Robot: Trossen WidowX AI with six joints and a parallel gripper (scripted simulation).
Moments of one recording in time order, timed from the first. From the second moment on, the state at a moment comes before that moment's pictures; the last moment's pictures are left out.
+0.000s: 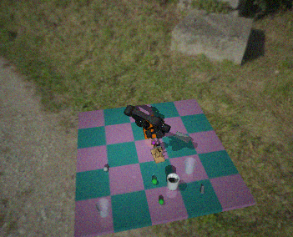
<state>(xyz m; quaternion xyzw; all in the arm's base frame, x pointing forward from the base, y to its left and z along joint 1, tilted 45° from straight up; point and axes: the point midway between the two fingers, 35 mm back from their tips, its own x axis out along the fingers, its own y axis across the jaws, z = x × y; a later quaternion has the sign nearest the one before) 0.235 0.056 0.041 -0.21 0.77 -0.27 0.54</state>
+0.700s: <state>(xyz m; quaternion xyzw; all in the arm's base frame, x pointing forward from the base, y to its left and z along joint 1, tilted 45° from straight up) 0.452 0.093 0.065 -0.28 0.56 -0.15 0.76</state>
